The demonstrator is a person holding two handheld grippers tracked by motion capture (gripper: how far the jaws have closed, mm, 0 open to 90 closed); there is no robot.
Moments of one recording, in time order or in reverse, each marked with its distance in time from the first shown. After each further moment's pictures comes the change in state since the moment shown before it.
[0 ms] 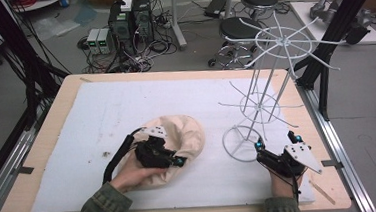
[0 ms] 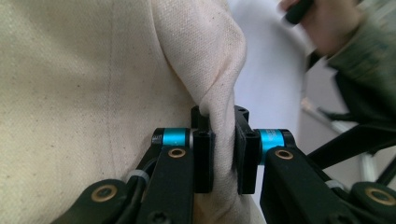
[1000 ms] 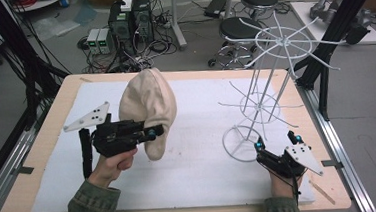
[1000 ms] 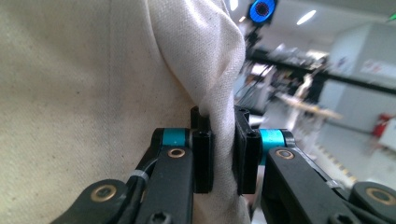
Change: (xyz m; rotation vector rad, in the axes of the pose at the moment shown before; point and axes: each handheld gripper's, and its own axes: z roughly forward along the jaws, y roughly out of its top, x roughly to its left) left arm -0.019 0.025 -0.100 -0.701 -0.207 0.187; right arm 0.002 0.001 -0.003 -0.020 0.008 0.016
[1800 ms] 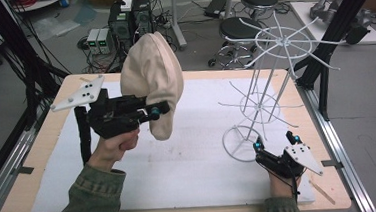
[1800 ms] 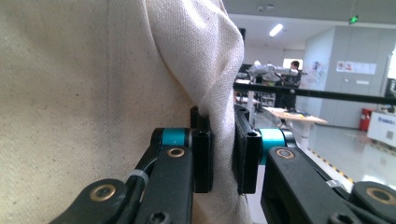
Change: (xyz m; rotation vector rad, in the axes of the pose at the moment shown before) left arm -0.014 0.061 0.029 -0.070 -0.063 0.127; right arm 0.002 0.000 0.000 -0.001 0.018 0.017
